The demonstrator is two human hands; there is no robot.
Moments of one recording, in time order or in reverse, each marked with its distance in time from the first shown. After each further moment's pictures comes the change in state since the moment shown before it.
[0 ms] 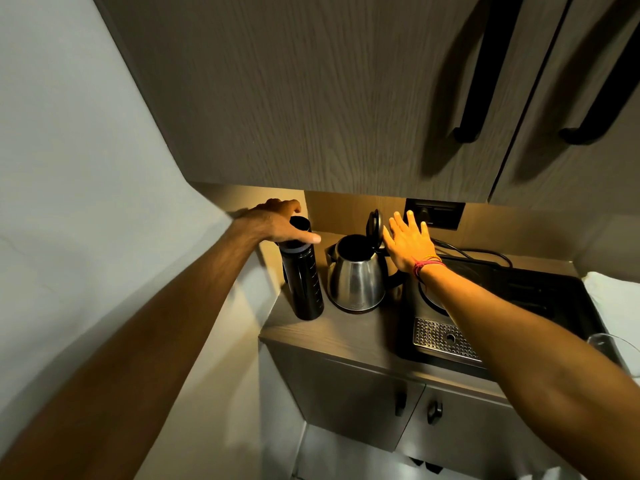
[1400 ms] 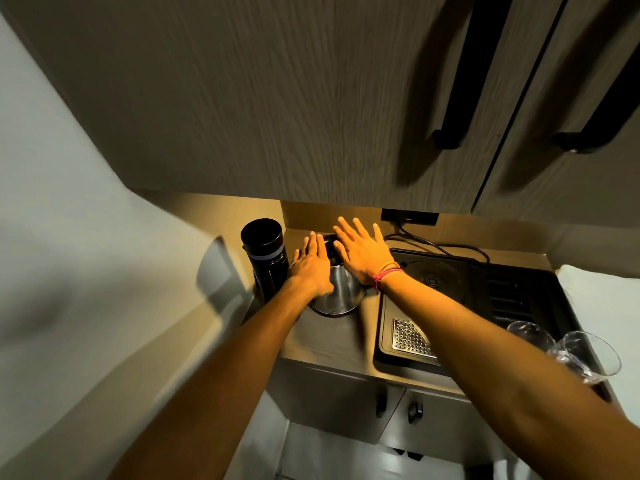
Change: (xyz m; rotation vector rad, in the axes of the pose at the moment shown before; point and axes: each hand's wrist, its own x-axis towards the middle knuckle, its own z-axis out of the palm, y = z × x) left_hand 0.050 0.089 0.134 -0.006 -0.088 0.044; right_hand 0.011 -0.034 0.011 0.205 -0.028 -0.060
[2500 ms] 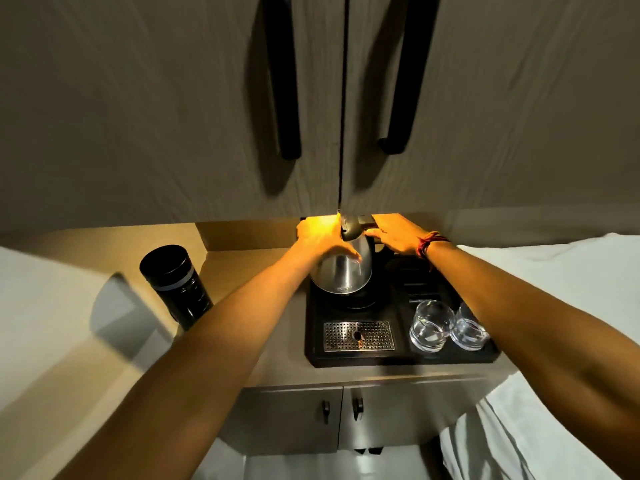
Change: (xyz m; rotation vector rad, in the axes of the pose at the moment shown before) left_hand 0.023 0.171 -0.062 -0.049 0.198 0.306; right_hand -0.104 0.193 -0.079 0.451 0.095 0.294
